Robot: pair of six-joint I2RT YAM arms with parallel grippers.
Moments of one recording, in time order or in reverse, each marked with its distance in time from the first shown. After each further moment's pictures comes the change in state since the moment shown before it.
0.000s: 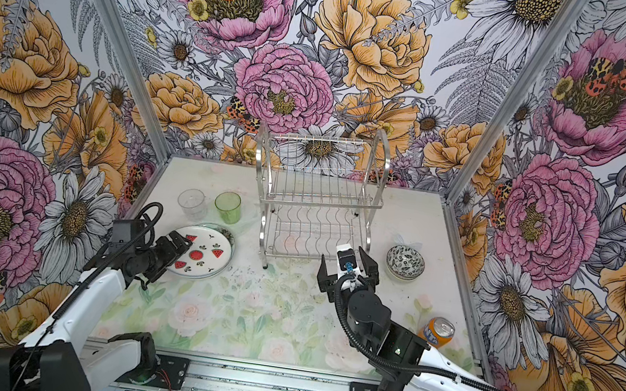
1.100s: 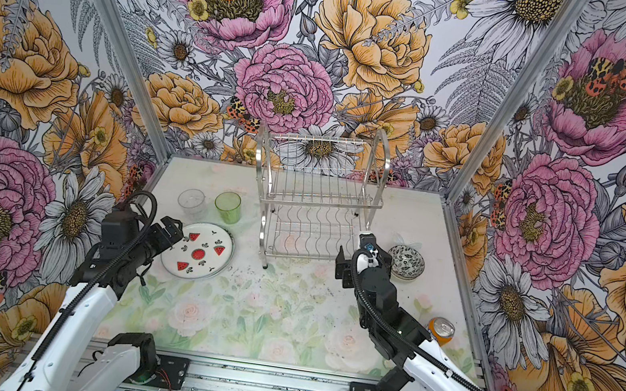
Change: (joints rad) left arm -0.114 -0.218 0.047 0.096 -0.275 0.066; right arm -0.377 0.053 0.001 -0.078 -0.240 0.159
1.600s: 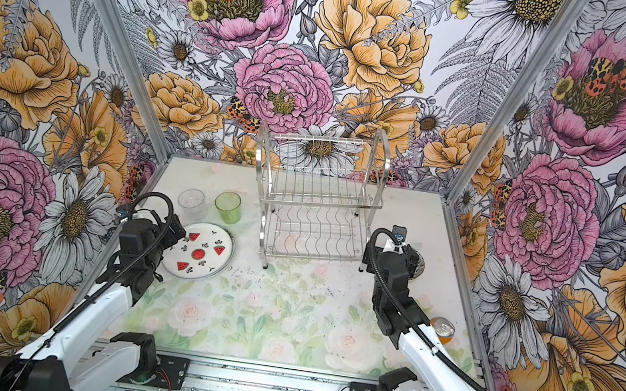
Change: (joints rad) left arm -0.039 0.185 -0.195 0.526 -0.286 0.128; right arm -0.309 0.166 -0.049 0.170 0.005 0.039
